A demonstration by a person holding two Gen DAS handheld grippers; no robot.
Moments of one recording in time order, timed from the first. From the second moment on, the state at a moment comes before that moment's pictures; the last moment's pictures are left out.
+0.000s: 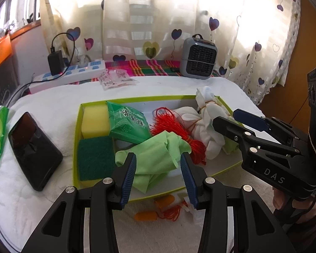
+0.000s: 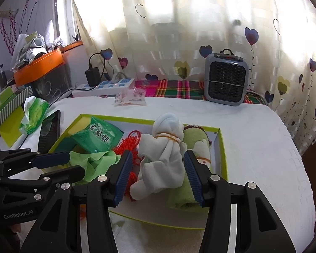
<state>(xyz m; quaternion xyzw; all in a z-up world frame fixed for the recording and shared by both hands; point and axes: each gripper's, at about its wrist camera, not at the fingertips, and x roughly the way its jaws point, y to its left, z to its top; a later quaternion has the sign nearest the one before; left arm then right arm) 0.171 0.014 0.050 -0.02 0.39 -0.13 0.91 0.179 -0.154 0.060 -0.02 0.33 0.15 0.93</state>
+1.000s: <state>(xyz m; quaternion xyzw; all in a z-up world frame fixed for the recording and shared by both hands) 0.118 0.031 0.050 -0.01 0.39 -0.12 0.91 0.116 -0.147 0.054 0.01 0.34 0.17 0.93</state>
